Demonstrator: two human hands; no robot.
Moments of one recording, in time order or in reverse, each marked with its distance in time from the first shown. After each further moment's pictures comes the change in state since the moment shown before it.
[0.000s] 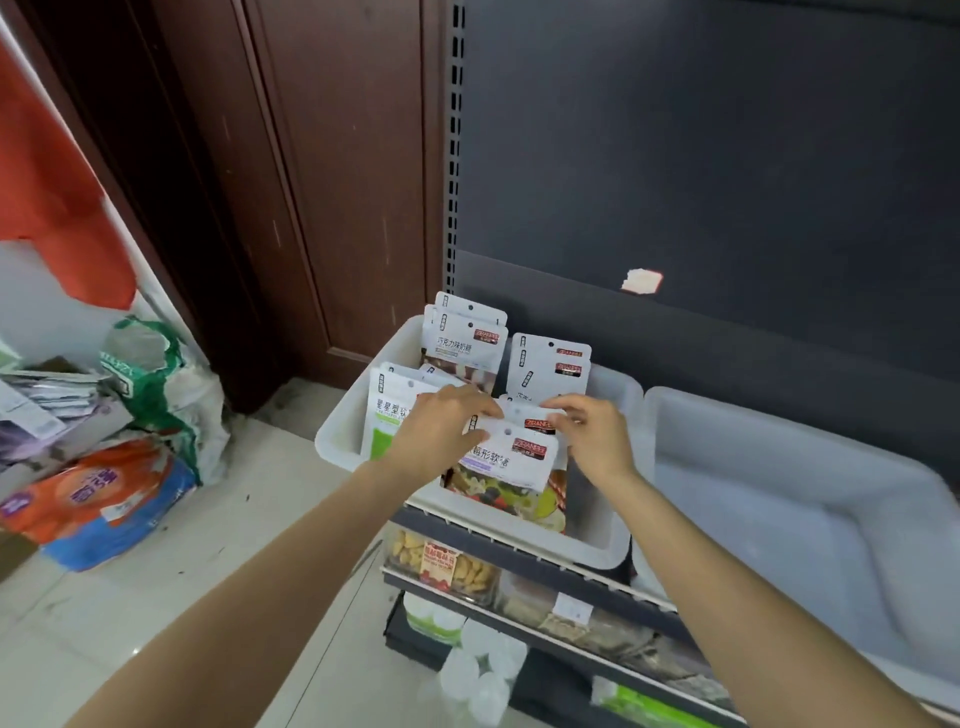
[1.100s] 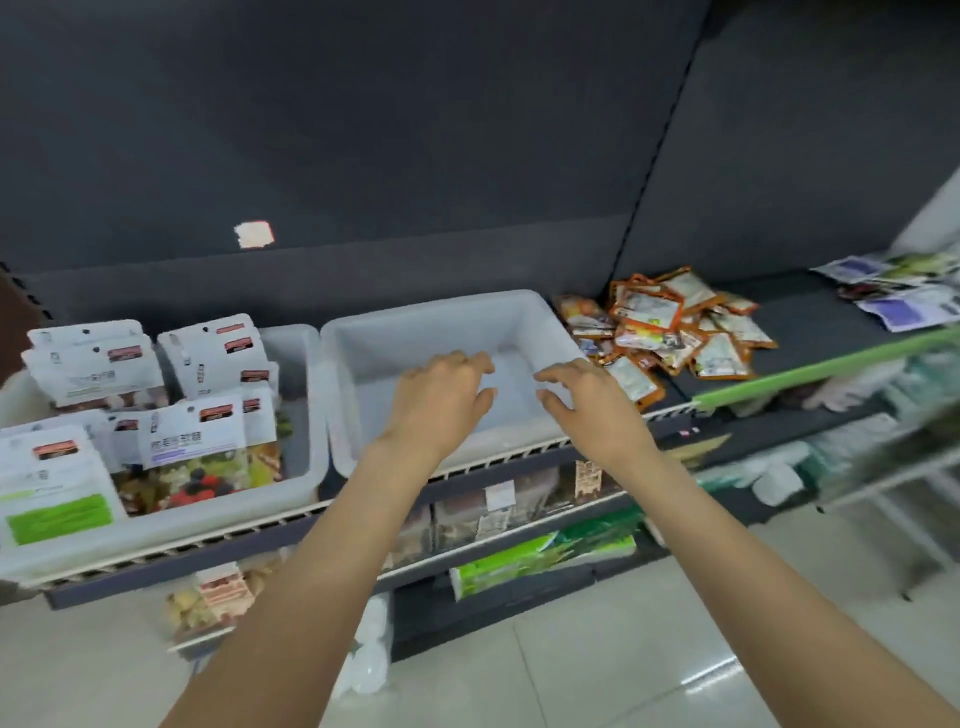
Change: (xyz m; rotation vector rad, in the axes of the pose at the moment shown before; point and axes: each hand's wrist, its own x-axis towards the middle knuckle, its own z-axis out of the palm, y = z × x) left_hand -0.033 0.260 0.088 0.152 -0.172 0.479; right_hand -0.219 0.069 -0.209 -0.573 0.281 0.207
